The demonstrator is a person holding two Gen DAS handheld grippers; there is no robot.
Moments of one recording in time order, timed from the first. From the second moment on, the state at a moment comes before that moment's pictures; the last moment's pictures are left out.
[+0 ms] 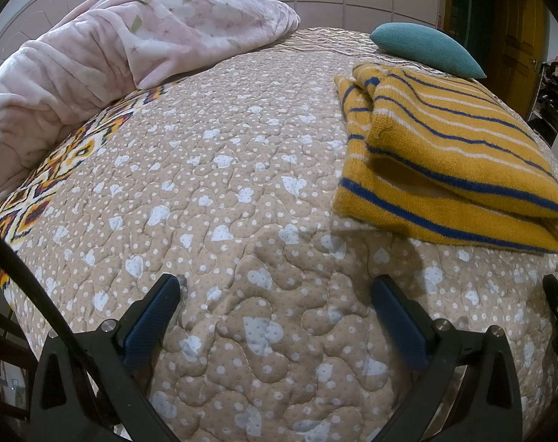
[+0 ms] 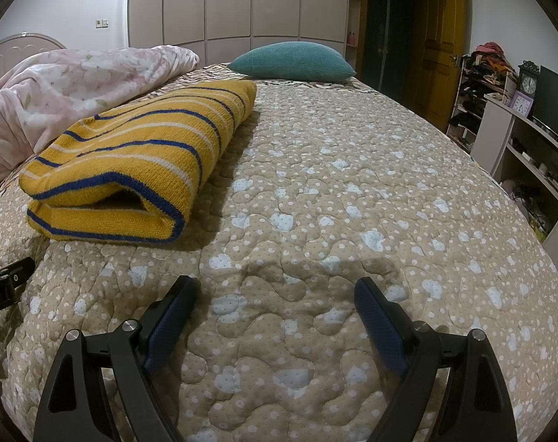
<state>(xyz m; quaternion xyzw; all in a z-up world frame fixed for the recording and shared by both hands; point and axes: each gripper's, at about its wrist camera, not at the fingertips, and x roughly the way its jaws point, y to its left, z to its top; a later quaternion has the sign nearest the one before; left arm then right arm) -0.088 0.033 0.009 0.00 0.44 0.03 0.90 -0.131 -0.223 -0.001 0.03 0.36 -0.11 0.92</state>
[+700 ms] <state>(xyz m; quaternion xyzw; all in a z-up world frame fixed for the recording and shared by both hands) -0.091 0.028 0.017 0.00 0.47 0.02 0.88 -0.131 -0.223 -0.002 0.03 0.36 -0.11 0.92</state>
